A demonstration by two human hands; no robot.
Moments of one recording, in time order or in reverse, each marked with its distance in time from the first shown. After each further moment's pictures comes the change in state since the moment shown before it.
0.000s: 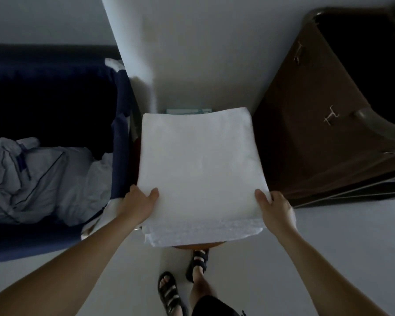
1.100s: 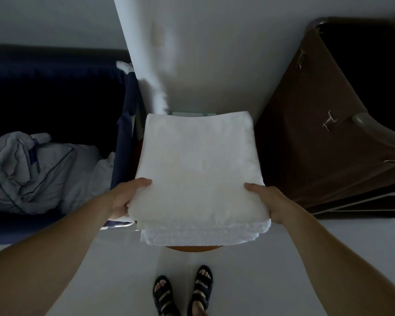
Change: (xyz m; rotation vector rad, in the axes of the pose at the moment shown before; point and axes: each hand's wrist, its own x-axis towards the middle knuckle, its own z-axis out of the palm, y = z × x) left_hand 0.001 -0.004 -0.031 -0.689 -0.394 -0.316; right_hand 0.043 -0.026 -0.019 0.471 -0.466 0.318
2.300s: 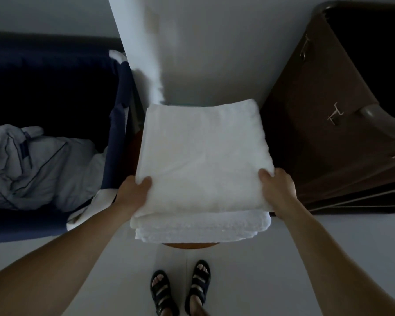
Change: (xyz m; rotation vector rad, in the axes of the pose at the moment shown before) left_hand 0.051 -0.025 0.031 0.465 0.446 0.441; right_hand 0.020 -0.003 -0.004 -0.361 0.425 -0.356
